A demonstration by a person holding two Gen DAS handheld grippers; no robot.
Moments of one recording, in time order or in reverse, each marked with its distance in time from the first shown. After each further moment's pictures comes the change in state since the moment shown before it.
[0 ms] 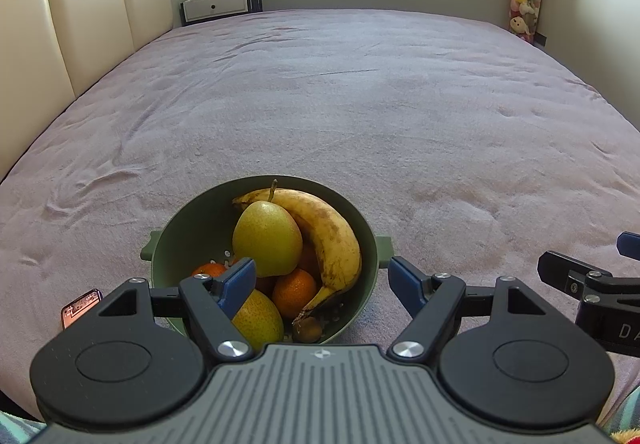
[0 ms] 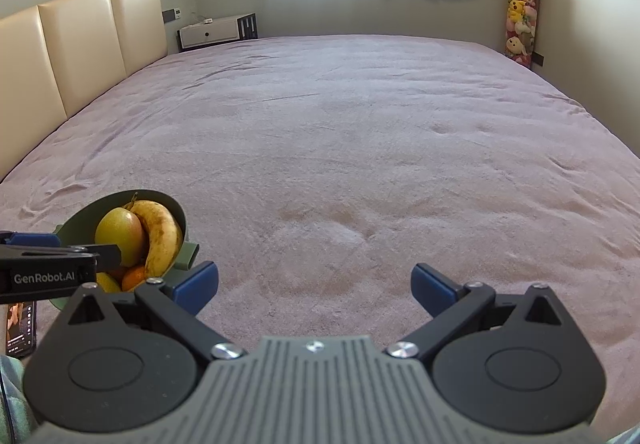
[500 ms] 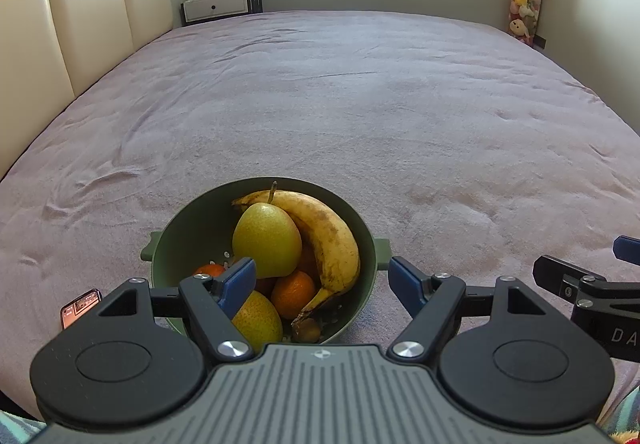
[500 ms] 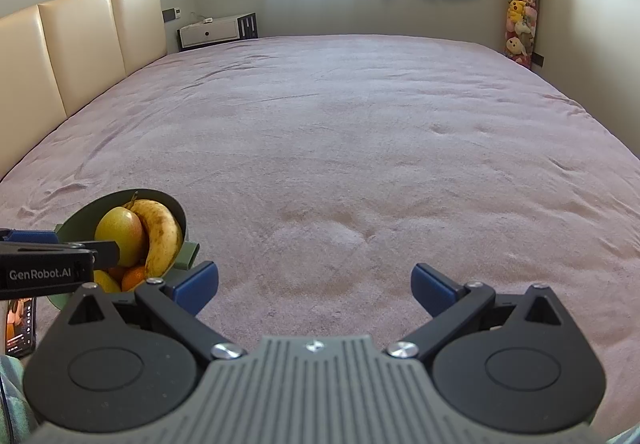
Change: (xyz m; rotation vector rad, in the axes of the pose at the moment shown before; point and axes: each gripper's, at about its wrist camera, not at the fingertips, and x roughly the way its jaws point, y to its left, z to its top) left arm -0.003 -0.001 0.001 -0.005 -0.003 -0.003; right arm -0.001 0.002 0.001 -0.001 0.004 -0.003
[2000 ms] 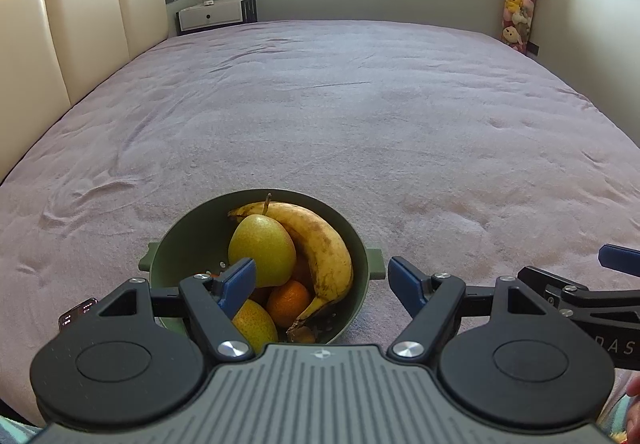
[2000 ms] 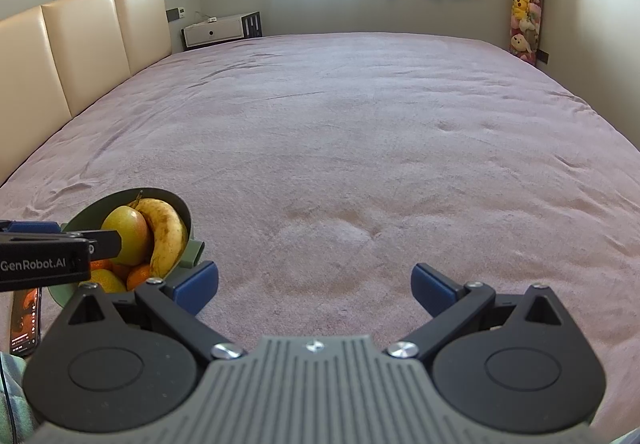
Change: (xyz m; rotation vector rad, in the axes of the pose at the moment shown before) left arm -0.005 -0.002 0.002 0.000 -0.030 -0.018; right arm 0.004 -0.008 0.001 -0.004 0.004 0.026
